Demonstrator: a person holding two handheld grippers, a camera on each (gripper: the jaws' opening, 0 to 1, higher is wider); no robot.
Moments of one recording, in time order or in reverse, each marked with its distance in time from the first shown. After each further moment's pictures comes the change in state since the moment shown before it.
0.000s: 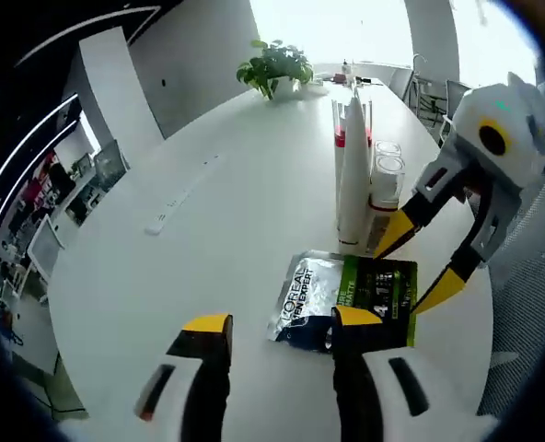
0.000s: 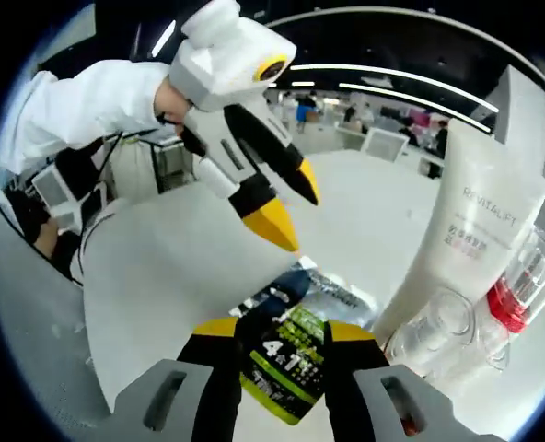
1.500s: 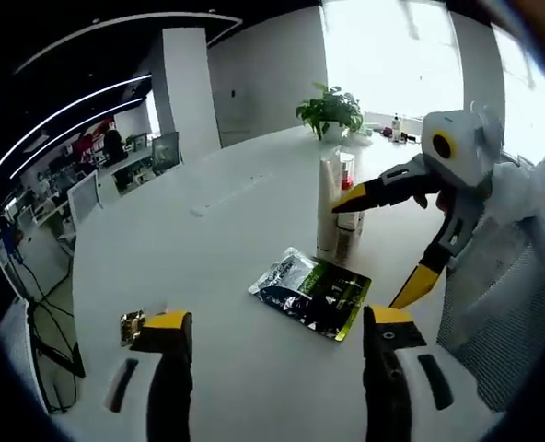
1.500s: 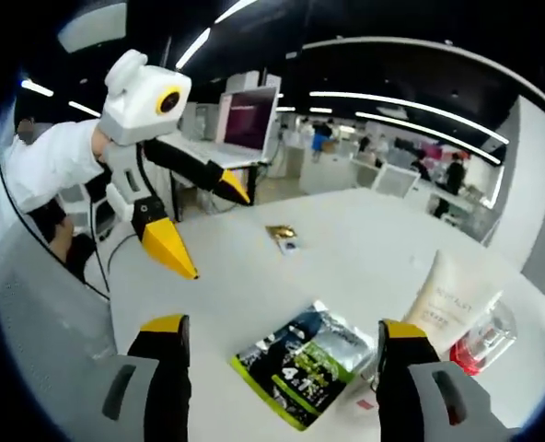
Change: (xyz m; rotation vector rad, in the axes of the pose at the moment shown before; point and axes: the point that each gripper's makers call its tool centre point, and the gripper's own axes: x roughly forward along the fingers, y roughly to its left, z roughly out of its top) left arm -0.102 -0.043 -0.027 -0.277 -0.128 0.169; right arm -0.038 0.021 0.045 -0.090 -0.114 0.032
